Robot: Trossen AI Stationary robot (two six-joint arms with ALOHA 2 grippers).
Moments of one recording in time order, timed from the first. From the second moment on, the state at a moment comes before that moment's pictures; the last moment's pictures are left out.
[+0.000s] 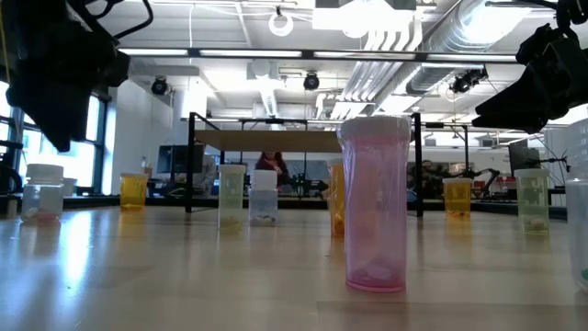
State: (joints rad) left arm -0.12 1.01 0.69 -1.03 -0.15 -1.16; right arm 0.27 0.01 0.15 -0.48 0.62 0.34
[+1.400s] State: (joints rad) left arm -0.26 1.29 0.69 -0.98 -0.16 -1.32; right arm 0.27 0.01 0.15 -0.48 0.62 0.34
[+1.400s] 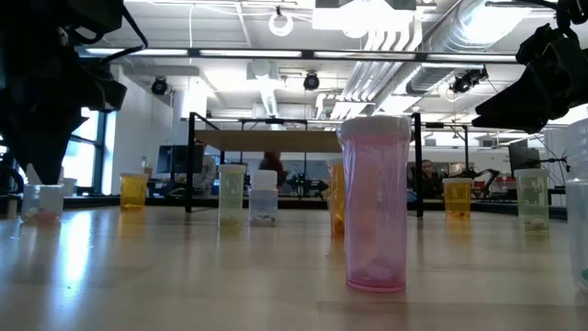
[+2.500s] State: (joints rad) left arm -0.03 1.28 0.99 -0.98 -0.15 -0.76; right arm 0.27 0.01 0.15 -0.48 0.62 0.34
